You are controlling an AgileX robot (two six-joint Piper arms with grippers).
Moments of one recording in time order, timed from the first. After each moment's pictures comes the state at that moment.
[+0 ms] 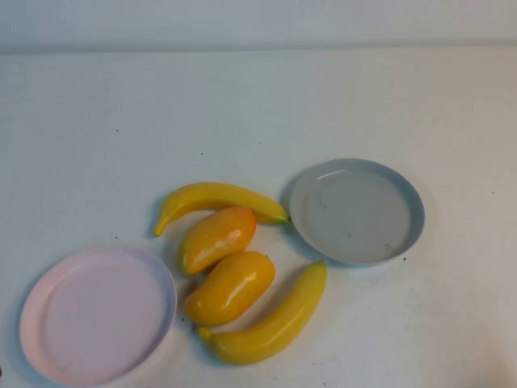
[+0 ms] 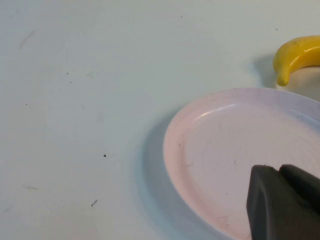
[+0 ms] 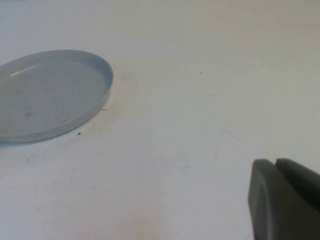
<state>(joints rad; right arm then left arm) 0.07 -0.01 0.02 -0.07 0.37 0.18 -0.07 -0.01 0.02 -0.03 0.38 0.03</state>
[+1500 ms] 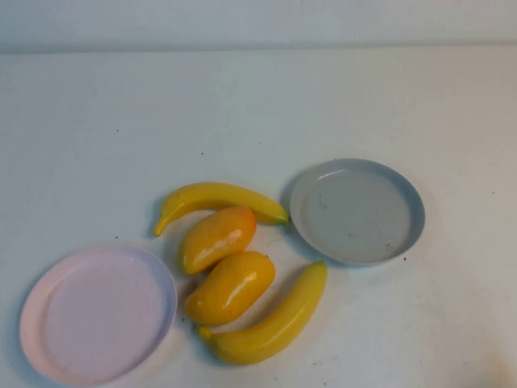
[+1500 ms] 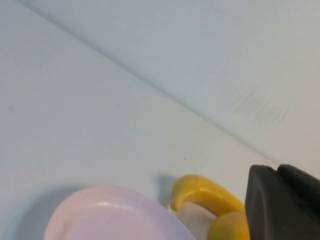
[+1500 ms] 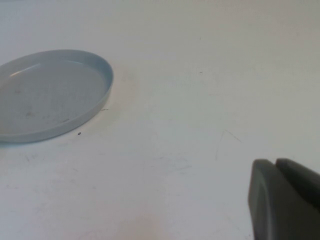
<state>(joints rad) 0.07 -0.01 0.02 -0.07 0.37 0.18 -0.07 -0.01 0.02 -0.63 0.10 0.03</state>
